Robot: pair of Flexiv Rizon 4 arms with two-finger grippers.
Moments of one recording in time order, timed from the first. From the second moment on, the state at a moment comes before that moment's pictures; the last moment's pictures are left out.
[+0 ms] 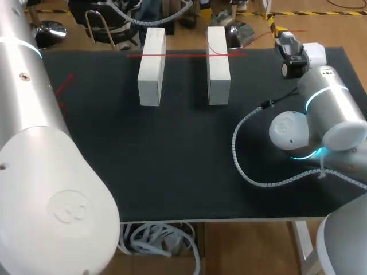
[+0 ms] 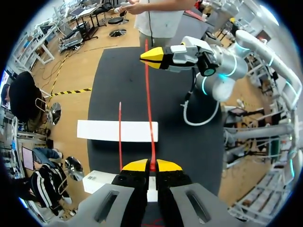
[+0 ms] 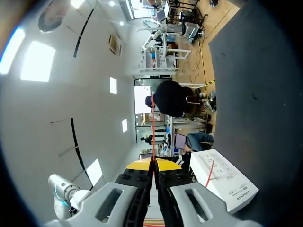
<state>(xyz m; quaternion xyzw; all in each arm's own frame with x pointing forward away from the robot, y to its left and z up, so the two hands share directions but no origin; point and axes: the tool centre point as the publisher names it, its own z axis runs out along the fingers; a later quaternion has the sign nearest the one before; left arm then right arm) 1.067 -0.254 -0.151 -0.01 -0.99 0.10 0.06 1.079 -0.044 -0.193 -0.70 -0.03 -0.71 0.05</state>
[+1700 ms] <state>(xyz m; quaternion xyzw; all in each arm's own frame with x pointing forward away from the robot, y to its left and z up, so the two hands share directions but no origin) 1.068 -0.255 -0.151 -0.01 -0.99 0.10 0.06 1.085 -0.053 -0.165 -0.49 -0.56 -0.59 -0.32</state>
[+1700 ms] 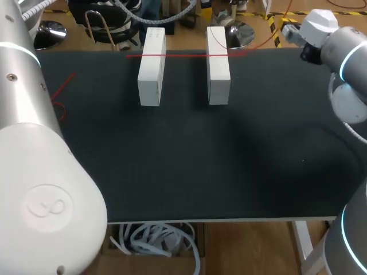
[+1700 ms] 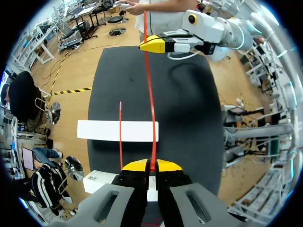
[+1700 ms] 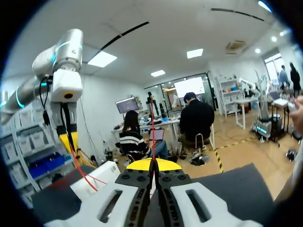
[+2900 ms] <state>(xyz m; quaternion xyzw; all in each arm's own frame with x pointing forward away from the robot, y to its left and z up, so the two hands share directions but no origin) 1.068 -0.256 -0.150 -0.01 -0.99 0.10 0.06 1.087 -0.058 -0.176 -0.30 -0.74 -0.39 -0.47</state>
